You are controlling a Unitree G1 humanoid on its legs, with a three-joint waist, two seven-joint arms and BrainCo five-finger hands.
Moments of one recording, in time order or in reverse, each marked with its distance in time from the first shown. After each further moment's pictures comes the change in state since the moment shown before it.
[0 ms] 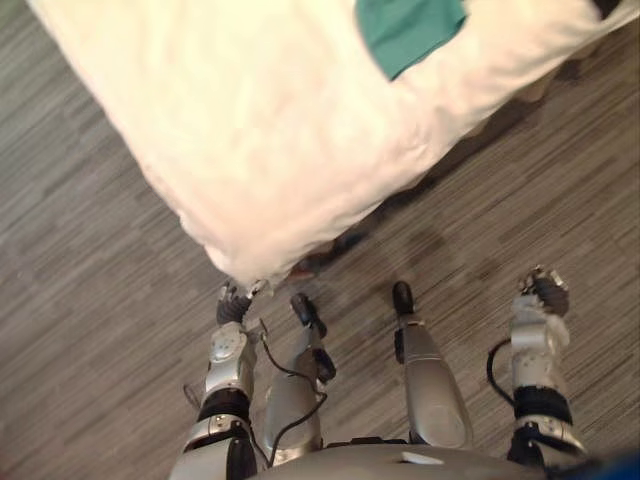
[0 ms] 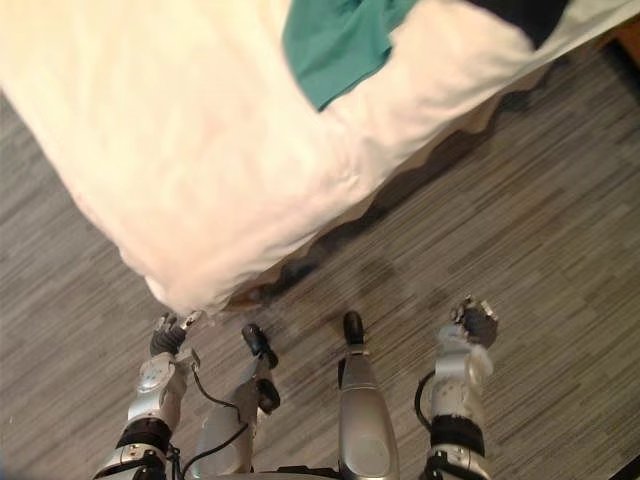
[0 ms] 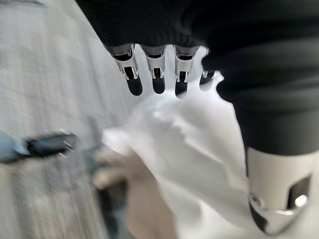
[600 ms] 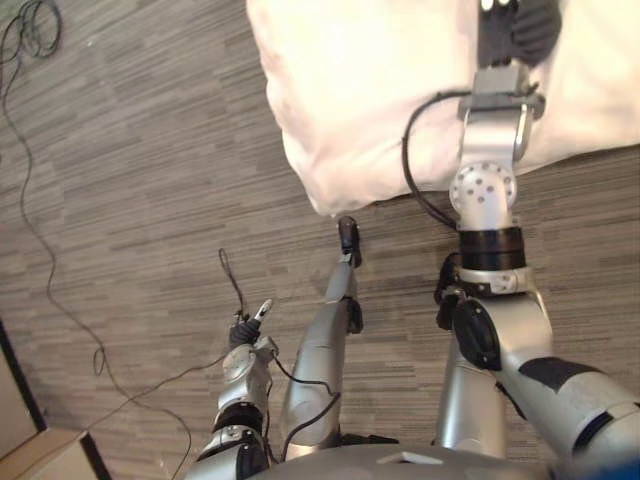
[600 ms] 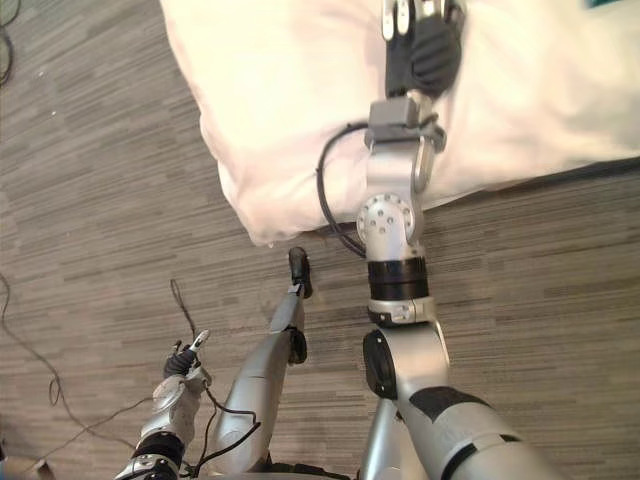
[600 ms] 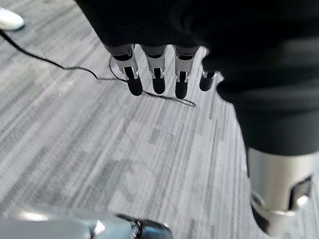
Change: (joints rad) left arm 0.037 -0.082 0.179 0.103 -0.088 -0.017 -0.025; right arm -0.800 0.068 0.170 -0.395 0.287 -0.149 0.079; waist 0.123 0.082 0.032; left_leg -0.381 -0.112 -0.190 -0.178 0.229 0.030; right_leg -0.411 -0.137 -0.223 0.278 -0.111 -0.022
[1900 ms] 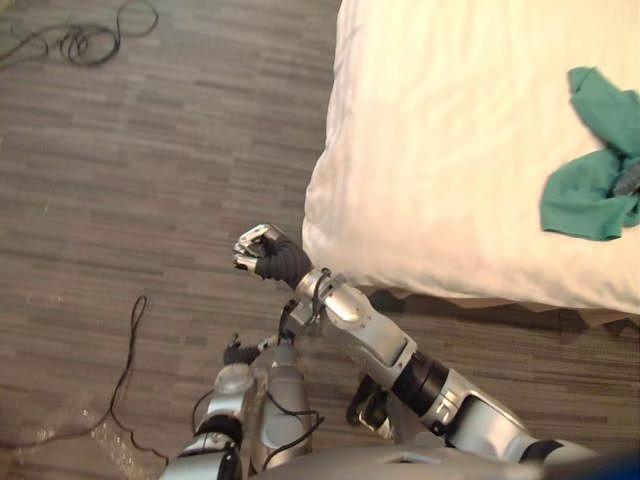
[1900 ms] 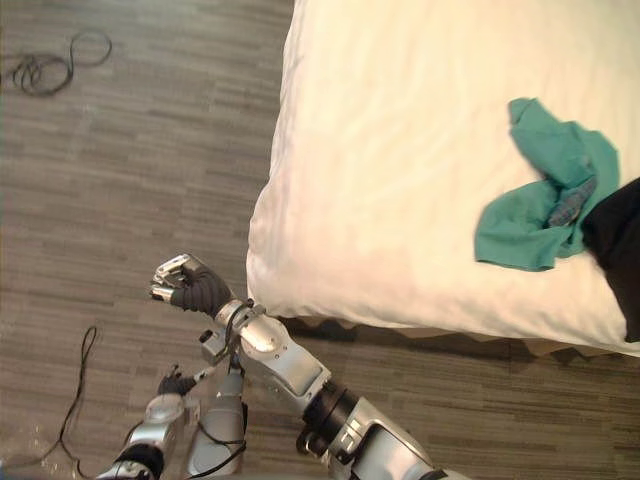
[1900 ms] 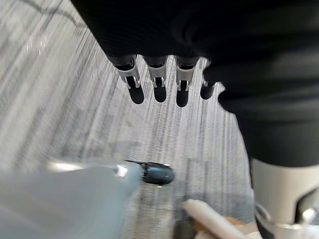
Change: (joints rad) left arm 0.099 0.172 -0.322 0.176 0.285 0.090 0.085; right arm 0.368 0.146 0.895 0.119 -0.366 0.158 0.114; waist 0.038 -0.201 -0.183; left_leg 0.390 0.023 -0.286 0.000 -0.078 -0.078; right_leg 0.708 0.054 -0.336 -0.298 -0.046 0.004
